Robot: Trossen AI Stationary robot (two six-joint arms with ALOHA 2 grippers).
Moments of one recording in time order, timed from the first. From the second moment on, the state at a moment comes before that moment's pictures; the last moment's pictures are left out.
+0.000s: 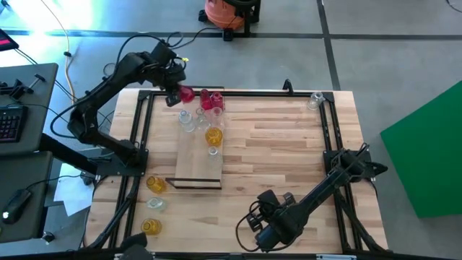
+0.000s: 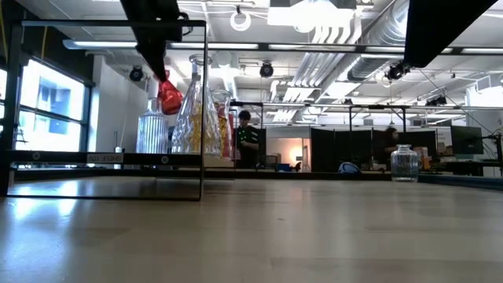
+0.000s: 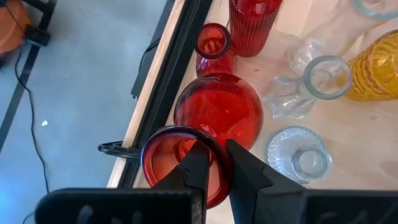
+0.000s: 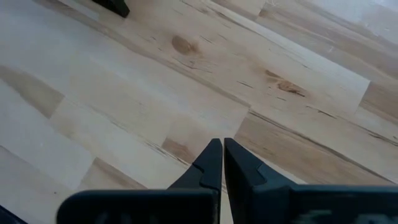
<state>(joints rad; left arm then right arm) 0.86 1.42 1.50 -1.18 0.07 0.54 0.71 2.07 1.80 -1.31 0.46 1.77</state>
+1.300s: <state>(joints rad) 0.86 1.61 1.50 -1.16 0.07 0.53 0.71 2.07 1.80 -1.31 0.46 1.79</state>
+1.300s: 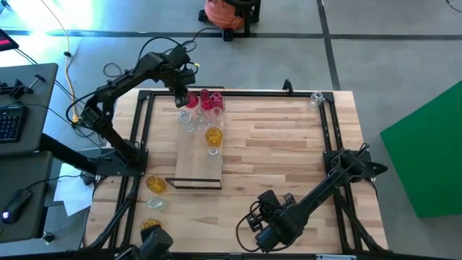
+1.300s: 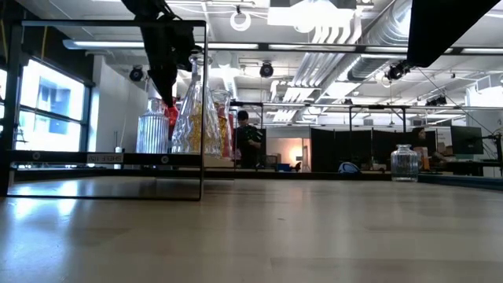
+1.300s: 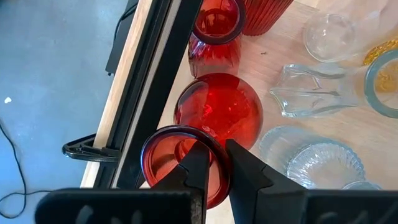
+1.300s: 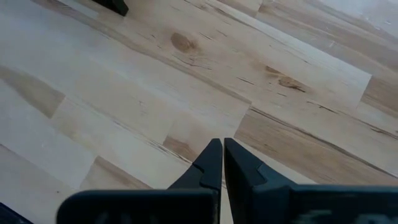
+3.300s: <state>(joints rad) 0.88 1.71 1.50 -1.21 0.08 0.34 0.71 2.07 1.80 -1.29 0.46 1.77</state>
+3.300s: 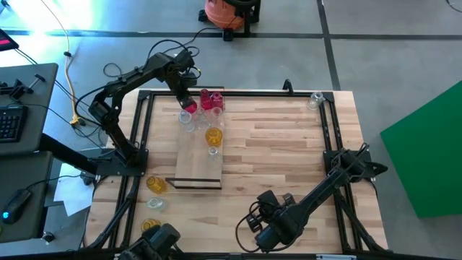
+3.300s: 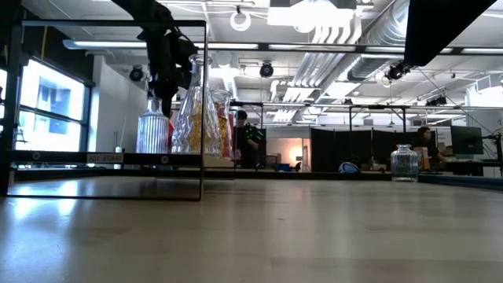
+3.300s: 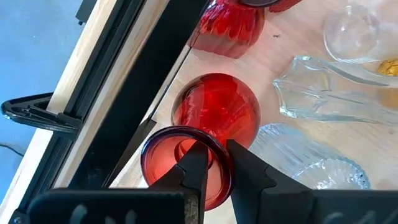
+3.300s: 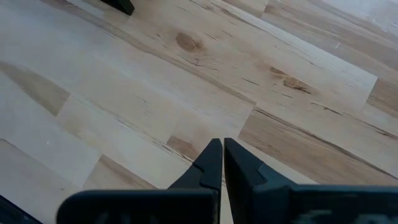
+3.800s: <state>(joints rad) 0.88 1.71 1.50 -1.21 0.13 0.34 0.71 2.07 1.80 -1.29 0.46 1.77</state>
